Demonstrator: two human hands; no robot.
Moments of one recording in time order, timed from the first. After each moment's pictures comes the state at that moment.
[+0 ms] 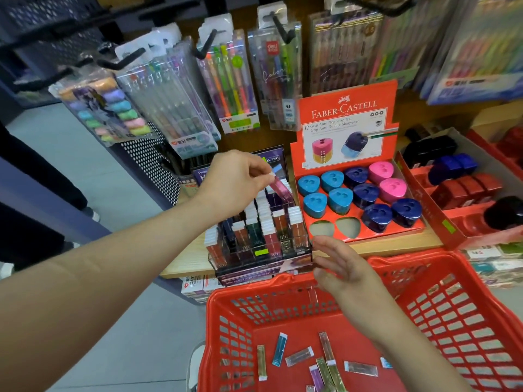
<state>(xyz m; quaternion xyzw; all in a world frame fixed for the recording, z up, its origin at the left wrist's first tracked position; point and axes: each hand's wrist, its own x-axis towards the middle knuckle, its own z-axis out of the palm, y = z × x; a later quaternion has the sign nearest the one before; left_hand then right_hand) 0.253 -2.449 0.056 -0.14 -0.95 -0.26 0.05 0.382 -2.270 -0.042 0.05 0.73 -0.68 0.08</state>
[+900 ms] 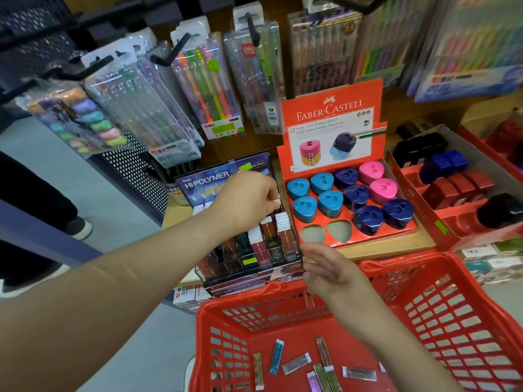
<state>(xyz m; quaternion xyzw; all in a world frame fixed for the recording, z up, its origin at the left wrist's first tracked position) 0.238 -2.419 0.028 -0.22 -0.97 -0.07 0.01 0.374 -2.263 -0.049 0.05 0.73 -0.67 0.12</state>
